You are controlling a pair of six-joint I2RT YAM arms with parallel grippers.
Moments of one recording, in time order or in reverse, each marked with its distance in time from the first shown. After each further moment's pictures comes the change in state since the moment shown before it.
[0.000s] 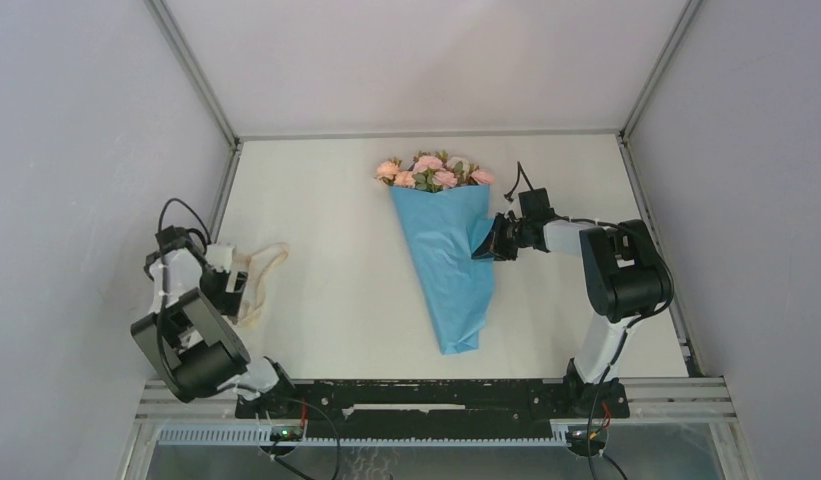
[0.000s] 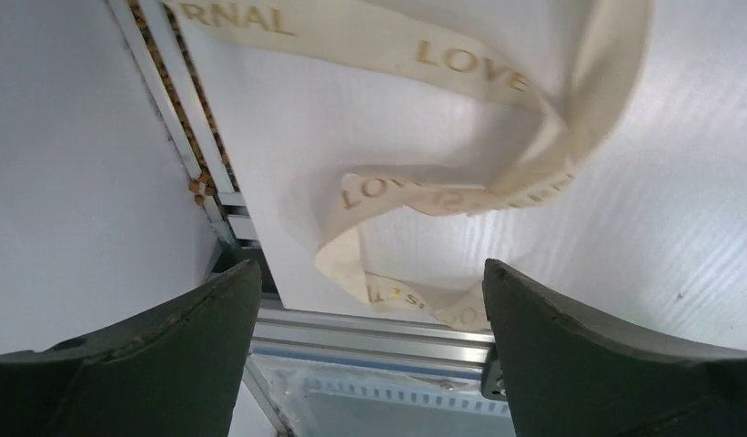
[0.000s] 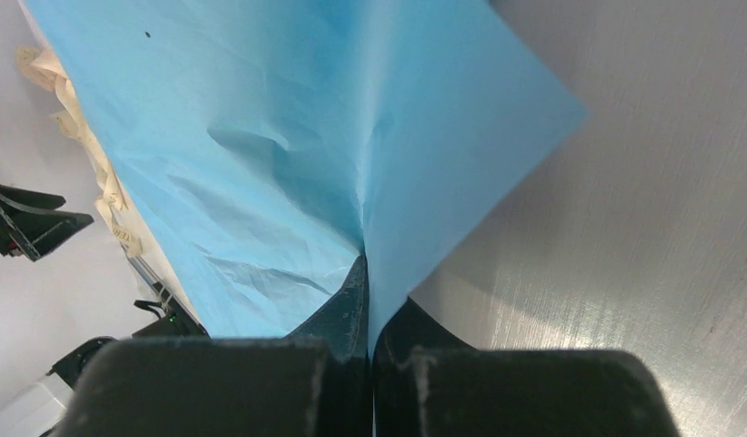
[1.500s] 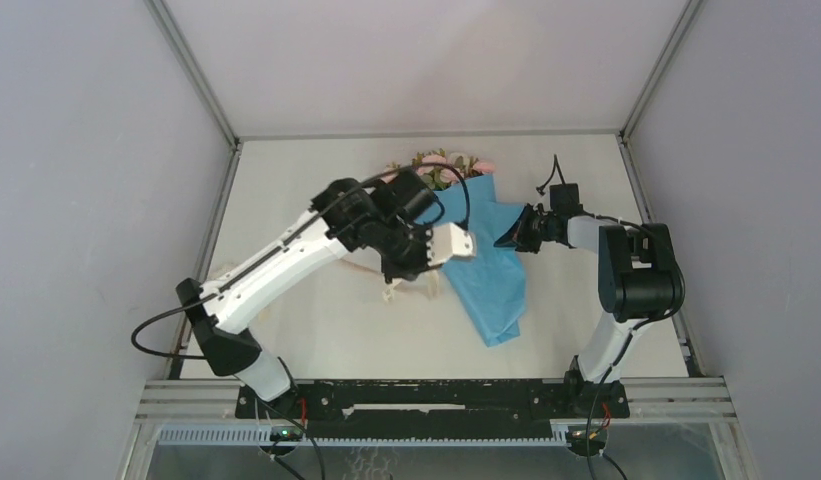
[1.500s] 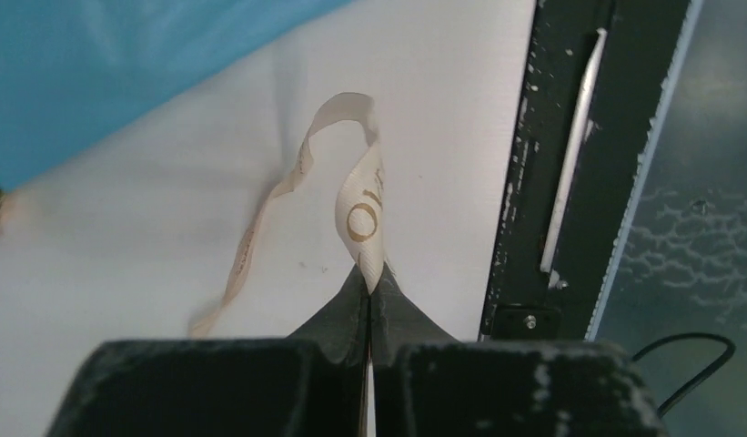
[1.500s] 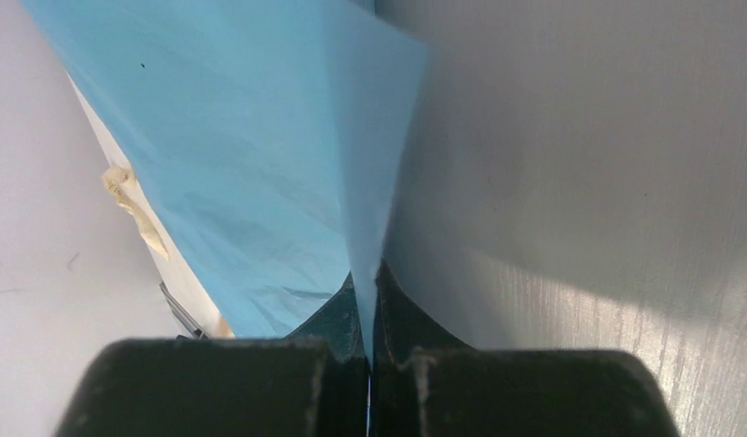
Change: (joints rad) left arm -1.543 0.230 0.993 -0.484 0.293 -0.174; right arm -0.175 -0.020 0.008 -0.022 -0.013 0.019
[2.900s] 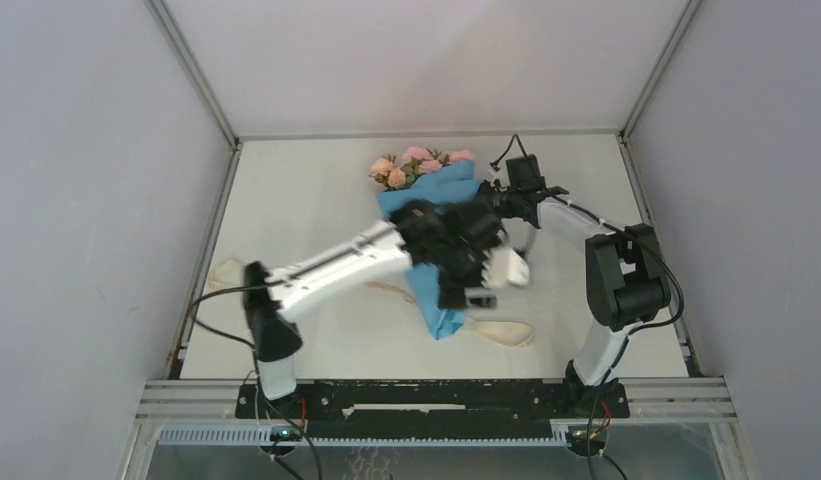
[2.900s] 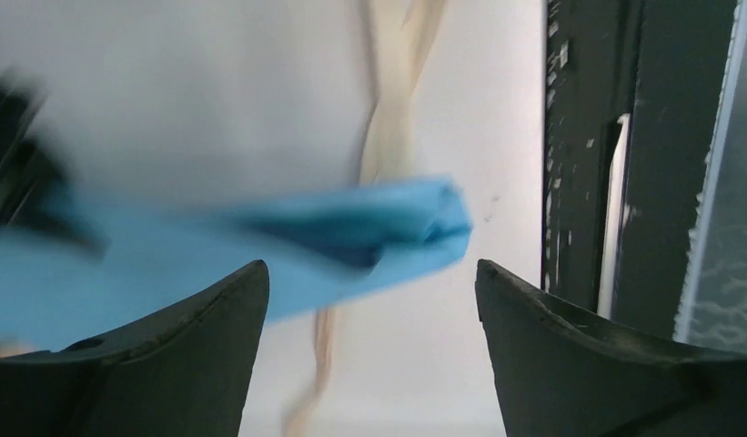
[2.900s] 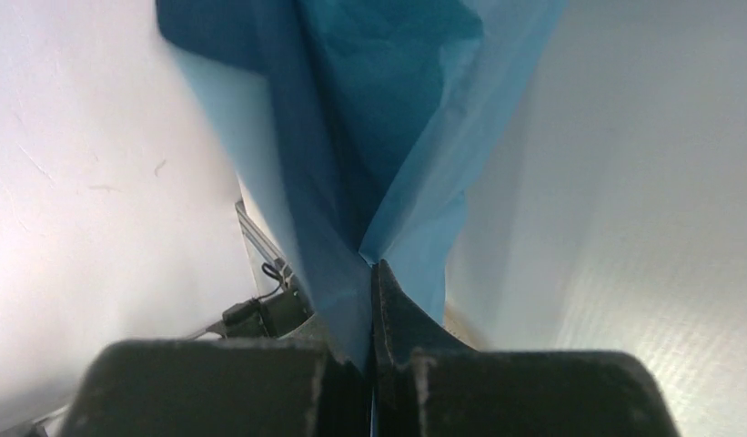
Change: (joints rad) left arm -0.238 0.298 0.060 0.213 -0.042 0.070; right arm 0.235 -0.029 0.256 -0.153 -0.083 0.161
